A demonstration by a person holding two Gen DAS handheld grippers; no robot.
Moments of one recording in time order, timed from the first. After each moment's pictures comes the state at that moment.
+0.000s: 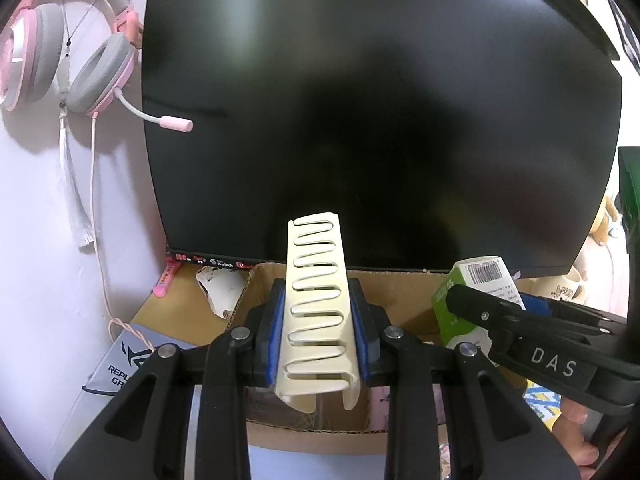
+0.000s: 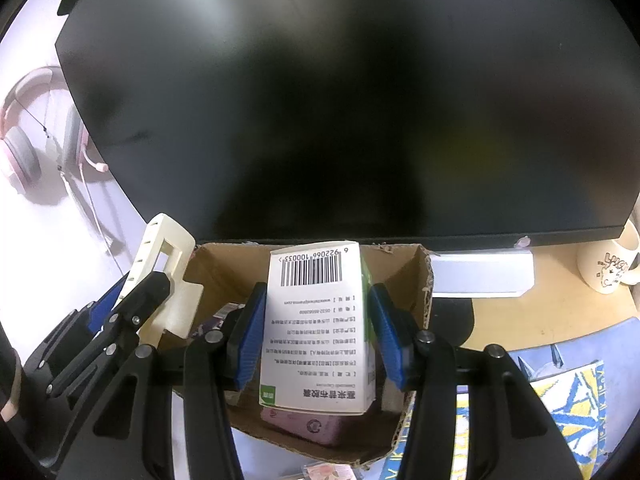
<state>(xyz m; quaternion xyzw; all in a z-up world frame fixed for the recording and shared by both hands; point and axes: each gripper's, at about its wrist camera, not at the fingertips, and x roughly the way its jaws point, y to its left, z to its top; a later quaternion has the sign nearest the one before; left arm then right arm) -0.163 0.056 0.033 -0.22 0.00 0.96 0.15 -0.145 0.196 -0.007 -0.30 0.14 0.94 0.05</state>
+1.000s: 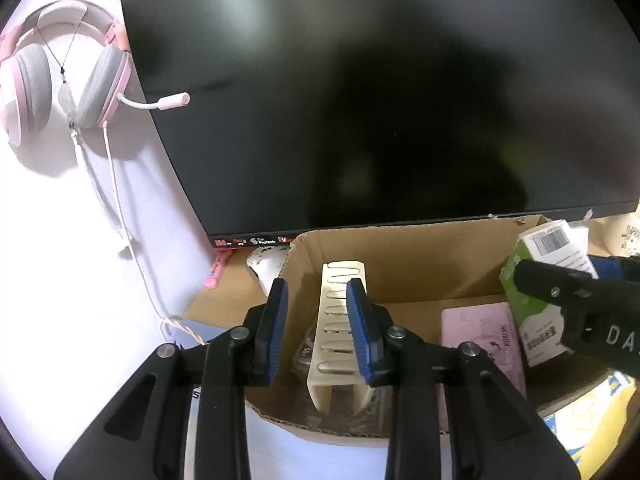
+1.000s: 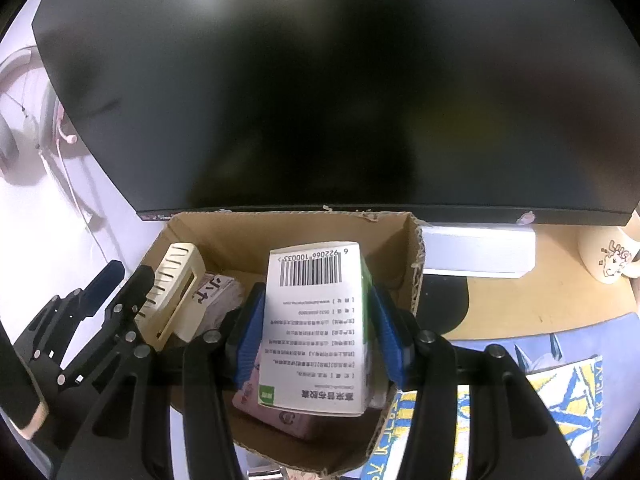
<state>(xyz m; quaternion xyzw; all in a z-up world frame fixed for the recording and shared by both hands) -0.169 0.089 0.011 -0.26 0.11 0.96 0.05 -0.162 0.205 -0.027 -0.35 0.13 0.92 0.05</state>
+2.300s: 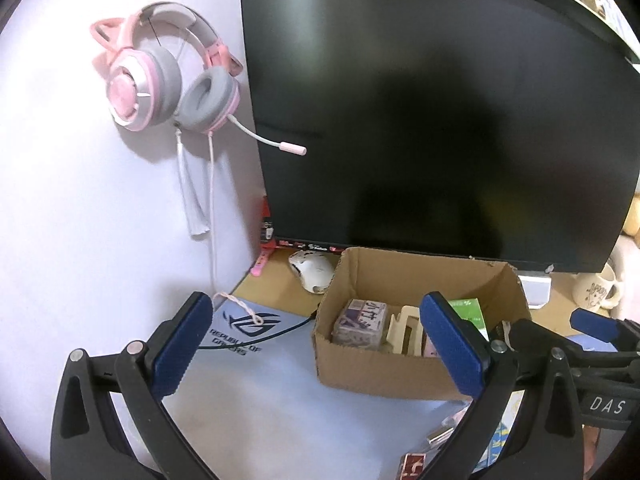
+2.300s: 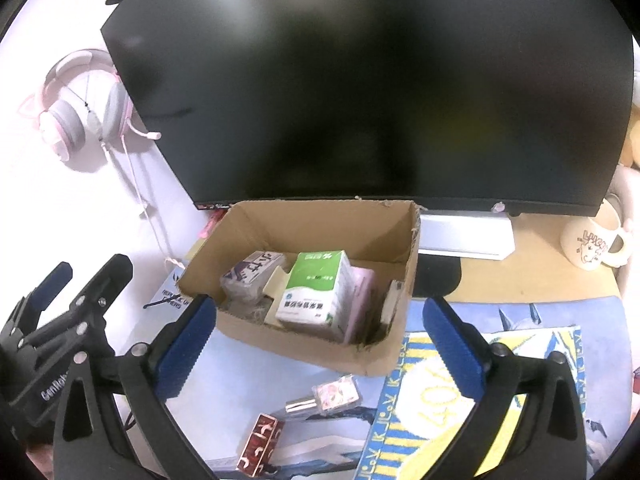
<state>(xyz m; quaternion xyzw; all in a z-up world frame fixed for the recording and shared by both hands) -0.079 0.029 0.080 -0.23 0.03 0.97 0.00 -0.076 0.181 0.013 -0.33 0.13 0.94 0.02</state>
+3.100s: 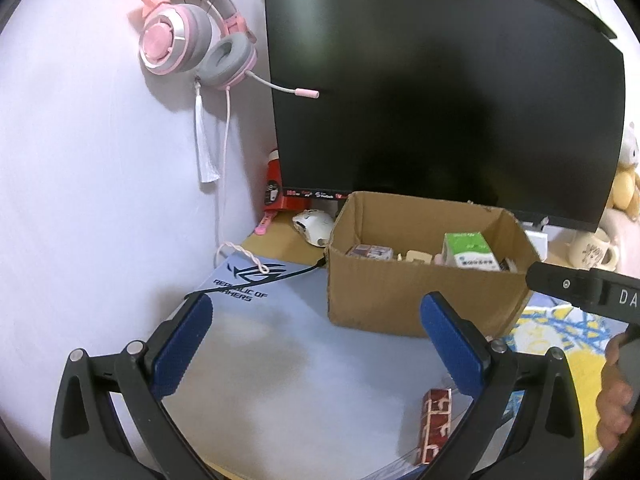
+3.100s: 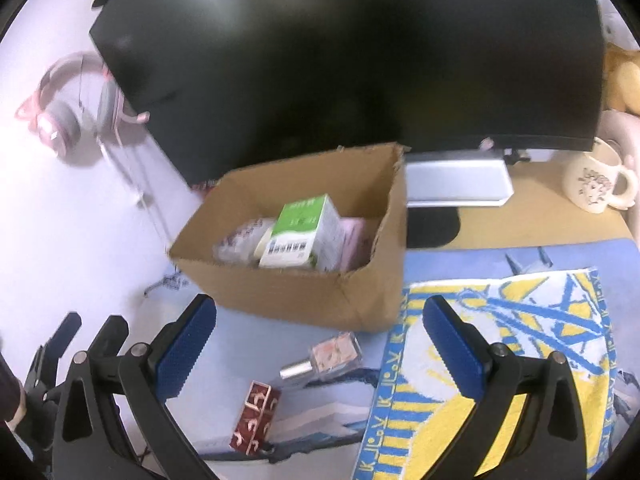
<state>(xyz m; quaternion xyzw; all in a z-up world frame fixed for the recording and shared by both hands) -0.033 0.006 0.016 -0.23 0.02 0.97 0.02 -0.058 0.192 -0.029 -0.34 0.17 0.93 0.01</state>
